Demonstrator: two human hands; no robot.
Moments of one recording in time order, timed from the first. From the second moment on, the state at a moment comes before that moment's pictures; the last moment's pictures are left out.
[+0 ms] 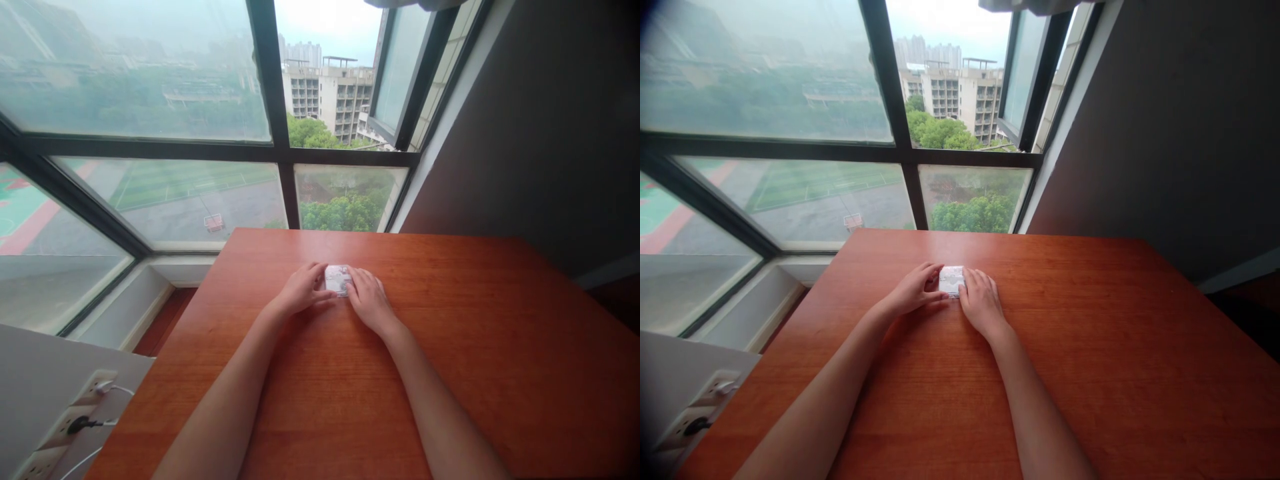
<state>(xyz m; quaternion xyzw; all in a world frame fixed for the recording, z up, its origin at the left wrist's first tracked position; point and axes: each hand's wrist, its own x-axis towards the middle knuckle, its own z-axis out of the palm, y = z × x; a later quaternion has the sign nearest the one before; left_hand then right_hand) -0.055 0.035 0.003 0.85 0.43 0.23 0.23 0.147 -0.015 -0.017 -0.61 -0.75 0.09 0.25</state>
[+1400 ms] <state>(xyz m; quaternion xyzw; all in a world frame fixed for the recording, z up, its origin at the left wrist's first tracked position) -0.044 0.026 -0.005 0.78 0.51 0.29 0.19 0.206 0.001 -0.019 -0.79 -0.48 -0.05 0.38</state>
